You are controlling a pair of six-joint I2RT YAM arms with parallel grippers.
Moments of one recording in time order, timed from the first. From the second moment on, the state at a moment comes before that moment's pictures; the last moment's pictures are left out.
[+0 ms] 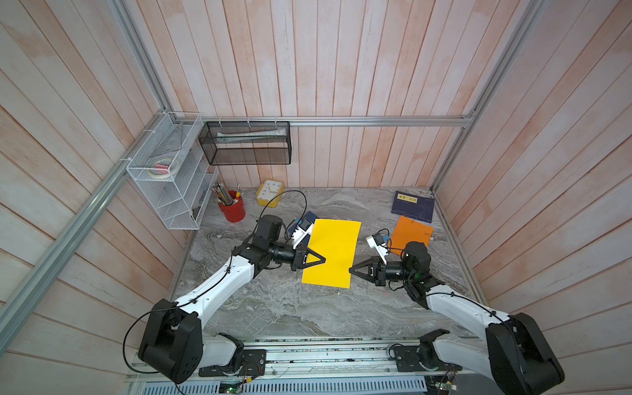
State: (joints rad) left arm -0.52 1.42 0.94 -0.14 1.15 -0.24; right arm 0.33 1.29 0.59 0.82 -1.18 0.70
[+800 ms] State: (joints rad) left arm -0.52 1.42 0.93 -0.17 1.12 -0.22; right arm 0.32 1.29 0.59 0.80 -1.20 0.70
